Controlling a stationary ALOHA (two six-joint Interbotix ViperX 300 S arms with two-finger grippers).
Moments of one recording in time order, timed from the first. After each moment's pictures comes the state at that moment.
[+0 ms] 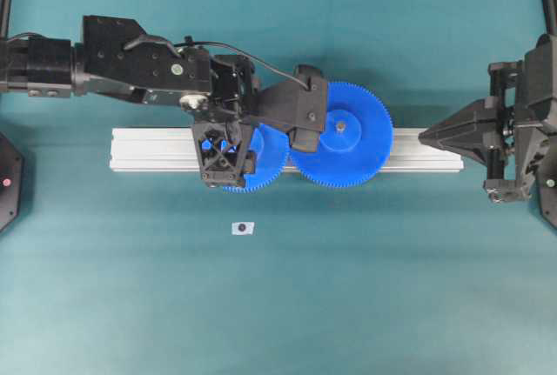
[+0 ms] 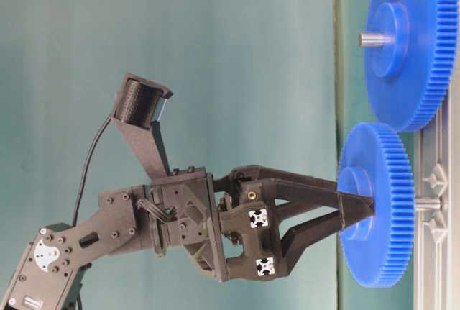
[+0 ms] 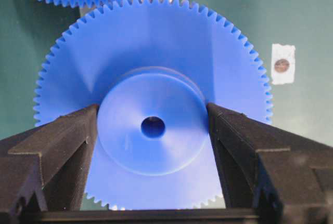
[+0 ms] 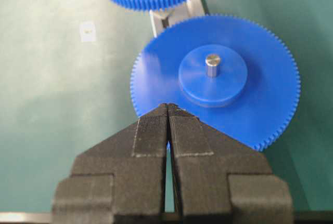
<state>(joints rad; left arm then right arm) 0.11 0.15 0.19 0.02 0.97 0.18 -0.09 -0.77 1.17 0.03 0.08 0.14</state>
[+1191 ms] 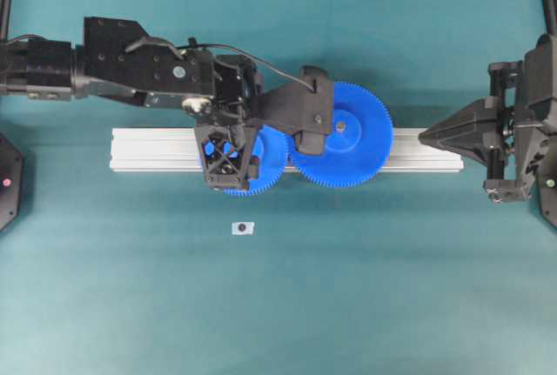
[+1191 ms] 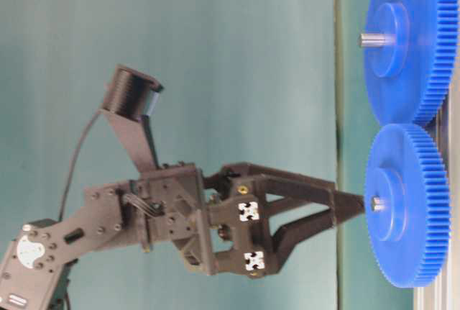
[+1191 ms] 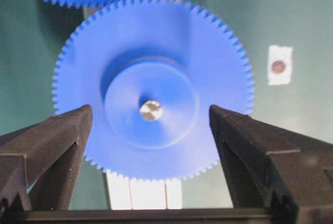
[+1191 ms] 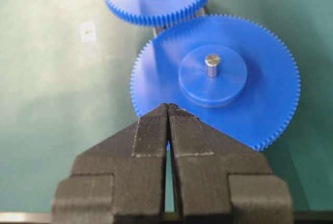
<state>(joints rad) 0.08 0.15 0.14 0.02 1.00 0.14 -0.09 -0.77 1.17 0.03 0.08 0.14</state>
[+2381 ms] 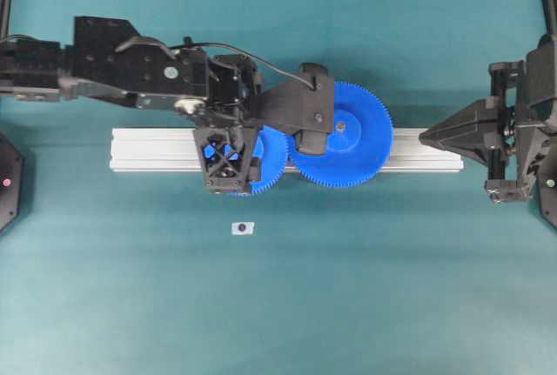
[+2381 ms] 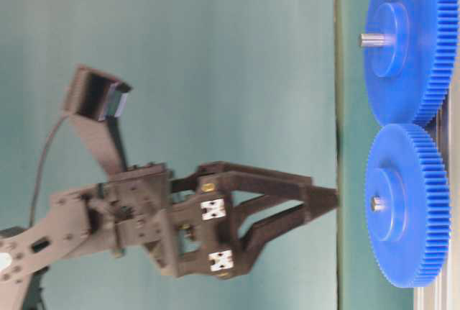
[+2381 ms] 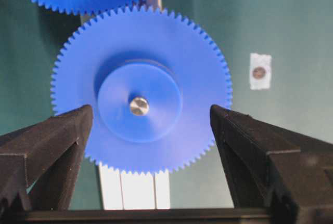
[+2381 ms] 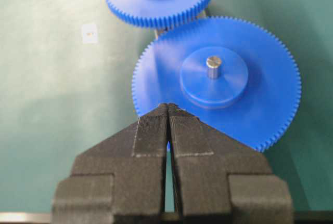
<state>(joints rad) 0.06 0.11 0.13 0.02 1.02 0.11 -0.09 -0.78 1.17 0.03 0.08 0.14</state>
